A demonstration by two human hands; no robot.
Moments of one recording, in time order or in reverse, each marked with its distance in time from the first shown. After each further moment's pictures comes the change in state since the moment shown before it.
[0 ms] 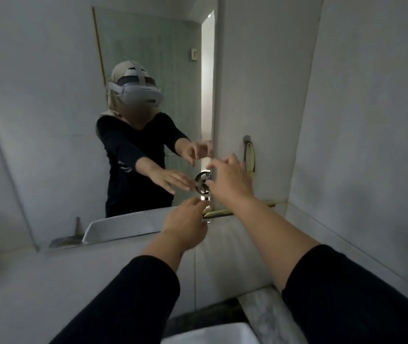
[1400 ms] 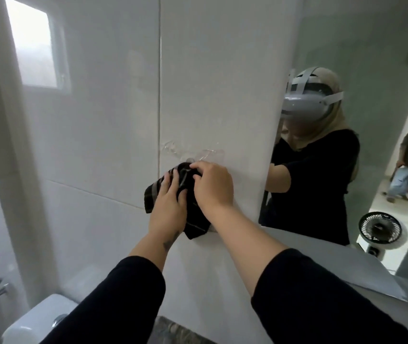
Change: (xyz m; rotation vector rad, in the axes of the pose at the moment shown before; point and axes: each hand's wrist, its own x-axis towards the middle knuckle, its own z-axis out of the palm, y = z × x) left_hand -0.215 -0.338 -0.141 -0.232 0.791 -0.778; right_hand -0.044 -0.416 0.194 0.642 -0.160 -0.520
